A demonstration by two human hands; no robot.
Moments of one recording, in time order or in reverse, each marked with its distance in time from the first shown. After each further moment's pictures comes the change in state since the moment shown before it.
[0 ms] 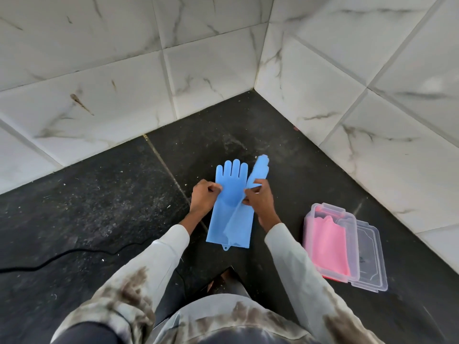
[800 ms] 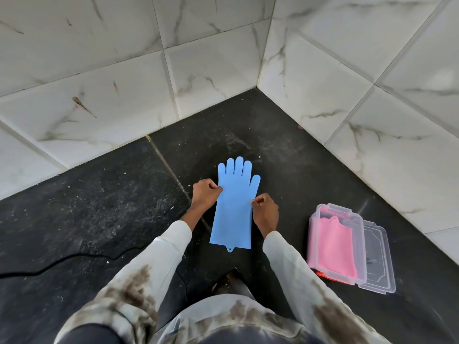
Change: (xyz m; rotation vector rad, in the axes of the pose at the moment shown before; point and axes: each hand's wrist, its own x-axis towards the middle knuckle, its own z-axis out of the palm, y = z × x) left_hand 0.012 0.010 -0.009 0.007 -0.033 -0.120; right_hand -0.003 0.037 0.002 -0.388 0.207 0.019
